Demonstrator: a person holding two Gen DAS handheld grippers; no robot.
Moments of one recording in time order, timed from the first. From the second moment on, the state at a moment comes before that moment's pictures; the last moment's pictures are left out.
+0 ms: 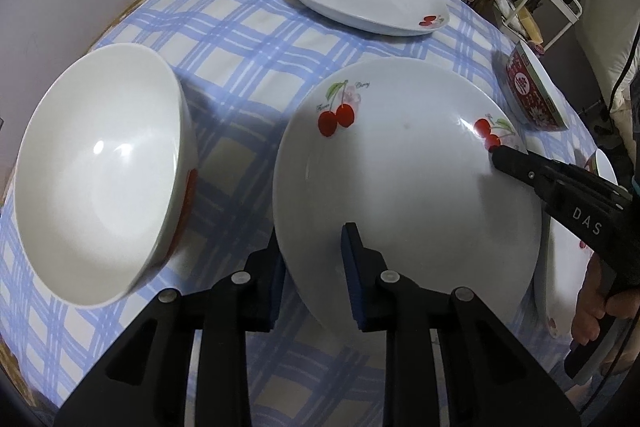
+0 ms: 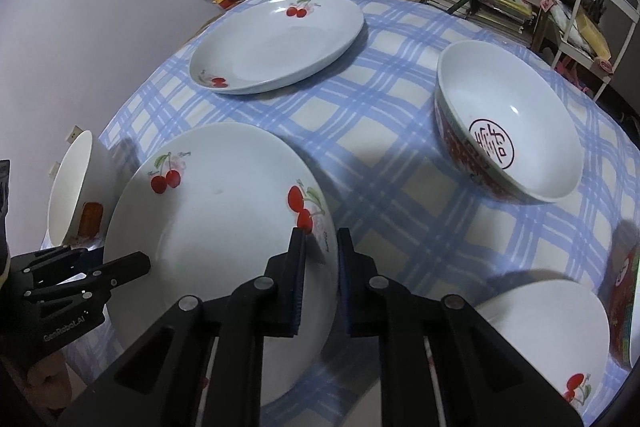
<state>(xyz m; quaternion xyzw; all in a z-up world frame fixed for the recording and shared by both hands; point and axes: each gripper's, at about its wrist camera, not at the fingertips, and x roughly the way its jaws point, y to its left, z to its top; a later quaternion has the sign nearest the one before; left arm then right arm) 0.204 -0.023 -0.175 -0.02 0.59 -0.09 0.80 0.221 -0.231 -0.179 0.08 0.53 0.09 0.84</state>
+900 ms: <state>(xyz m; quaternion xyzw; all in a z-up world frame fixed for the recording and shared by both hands) 0.155 -0.006 -0.188 -0.02 0.65 -0.10 0.76 0.155 -0.218 -0.179 0.07 0.55 0.10 0.83</state>
